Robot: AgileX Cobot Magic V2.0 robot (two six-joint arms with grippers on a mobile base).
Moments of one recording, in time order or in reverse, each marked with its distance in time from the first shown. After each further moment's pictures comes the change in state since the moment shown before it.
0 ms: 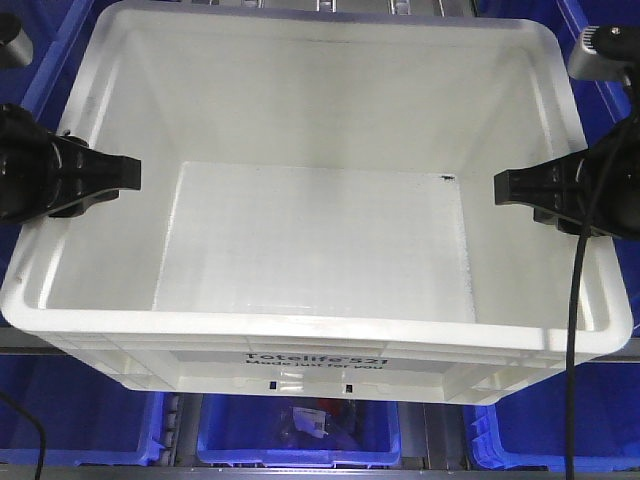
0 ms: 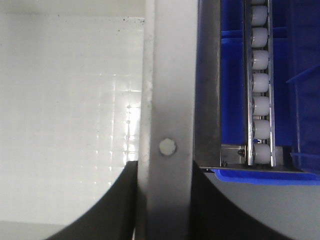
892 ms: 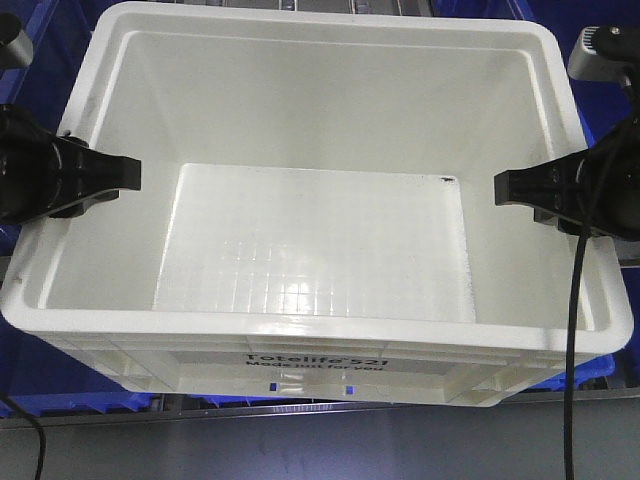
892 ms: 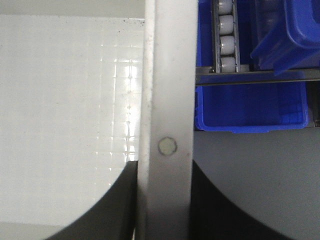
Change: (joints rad) left arm 0.000 0.000 0.000 0.000 0.000 0.000; right arm 0.000 0.000 0.000 0.000 0.001 0.000
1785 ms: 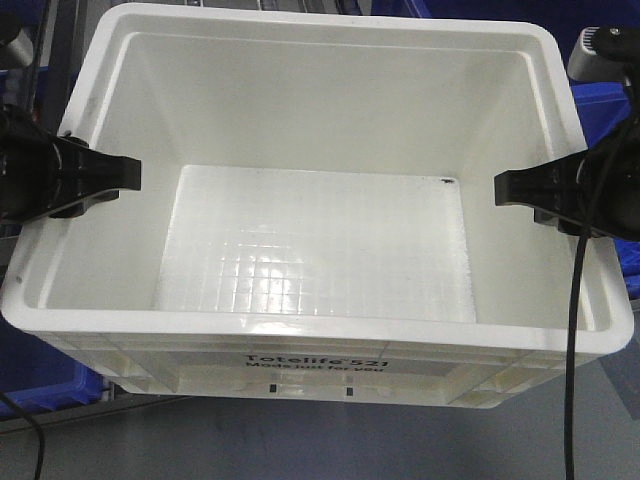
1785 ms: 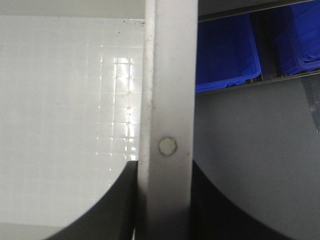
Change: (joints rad) left arm 0.000 0.000 0.000 0.000 0.001 0.000; right arm 0.000 0.000 0.000 0.000 0.002 0.000
